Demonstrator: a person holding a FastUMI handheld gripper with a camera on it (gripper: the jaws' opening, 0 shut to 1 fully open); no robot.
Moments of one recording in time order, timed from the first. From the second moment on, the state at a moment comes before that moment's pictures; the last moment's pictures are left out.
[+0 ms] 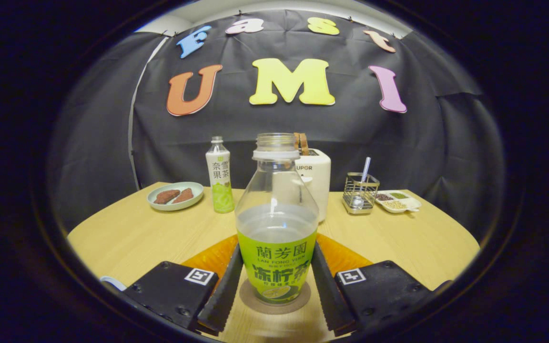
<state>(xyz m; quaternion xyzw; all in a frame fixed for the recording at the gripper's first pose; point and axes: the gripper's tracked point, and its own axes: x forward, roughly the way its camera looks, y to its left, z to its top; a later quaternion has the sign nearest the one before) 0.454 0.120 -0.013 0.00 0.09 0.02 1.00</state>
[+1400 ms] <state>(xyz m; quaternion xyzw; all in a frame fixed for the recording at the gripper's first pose) 0.215 0.106 0.117 -0.01 0.01 -0.01 1.00</state>
